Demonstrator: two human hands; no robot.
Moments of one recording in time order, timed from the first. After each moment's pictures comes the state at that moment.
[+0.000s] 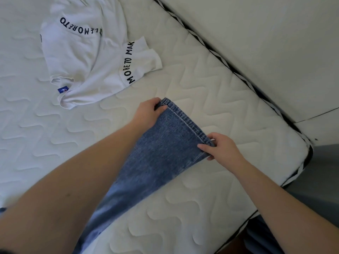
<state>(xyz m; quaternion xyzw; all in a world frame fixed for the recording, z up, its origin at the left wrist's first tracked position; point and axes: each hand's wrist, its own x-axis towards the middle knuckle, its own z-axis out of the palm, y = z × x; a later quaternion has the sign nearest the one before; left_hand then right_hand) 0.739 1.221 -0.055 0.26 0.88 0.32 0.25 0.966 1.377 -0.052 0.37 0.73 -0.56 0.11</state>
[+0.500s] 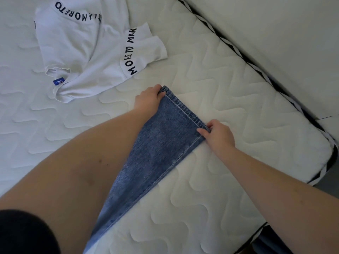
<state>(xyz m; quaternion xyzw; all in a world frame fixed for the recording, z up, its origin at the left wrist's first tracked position) 0.697 1.231 -0.108 0.28 0.93 0.16 0.19 0.916 1.372 -0.115 0.41 0.84 -0.32 0.11</state>
